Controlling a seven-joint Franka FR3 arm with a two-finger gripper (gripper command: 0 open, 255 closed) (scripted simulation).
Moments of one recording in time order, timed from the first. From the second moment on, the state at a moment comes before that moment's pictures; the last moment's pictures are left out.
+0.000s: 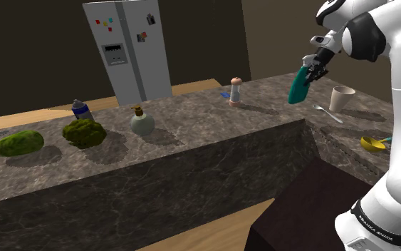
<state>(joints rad) -0.13 0.50 -0.95 -1.59 0.79 1.47 -2.40</state>
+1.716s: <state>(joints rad) -0.83 0.78 -0.94 -1.16 0.75 1.14 -2.86</state>
